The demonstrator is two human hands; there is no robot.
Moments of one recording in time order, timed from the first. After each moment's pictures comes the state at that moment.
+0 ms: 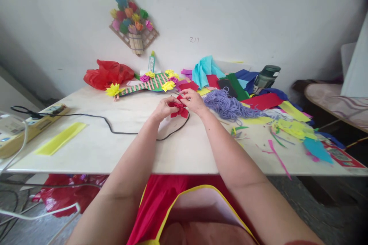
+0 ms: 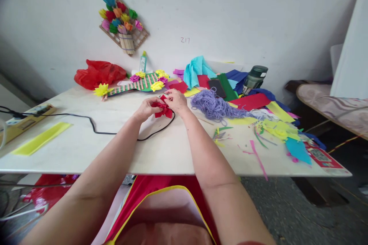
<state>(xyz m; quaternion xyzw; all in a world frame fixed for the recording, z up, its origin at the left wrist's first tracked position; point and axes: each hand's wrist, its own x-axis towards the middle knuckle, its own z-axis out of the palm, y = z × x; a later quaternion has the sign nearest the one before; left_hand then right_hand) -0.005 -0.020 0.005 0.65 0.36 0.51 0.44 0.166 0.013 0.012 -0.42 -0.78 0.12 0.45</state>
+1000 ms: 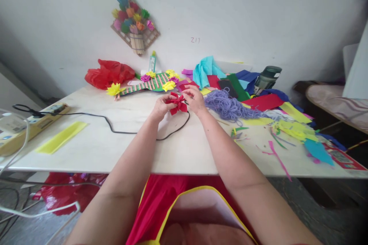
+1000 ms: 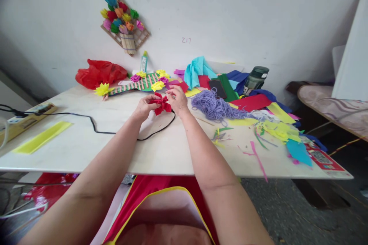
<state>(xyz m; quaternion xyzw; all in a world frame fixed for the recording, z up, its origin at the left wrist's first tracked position) -0.005 -0.018 0.004 0.54 0.36 0.59 0.47 0.164 0.012 0.009 -0.40 -0.71 0.18 0.55</state>
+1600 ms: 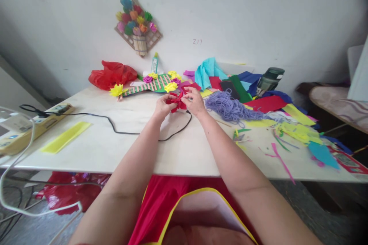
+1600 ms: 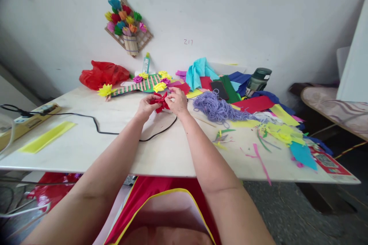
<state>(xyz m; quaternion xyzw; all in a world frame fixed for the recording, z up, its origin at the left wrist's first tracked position) -0.006 -0.012 0.000 0.54 0.39 0.62 0.42 0.156 0.014 0.005 -0.41 -0.73 0.13 0.54</state>
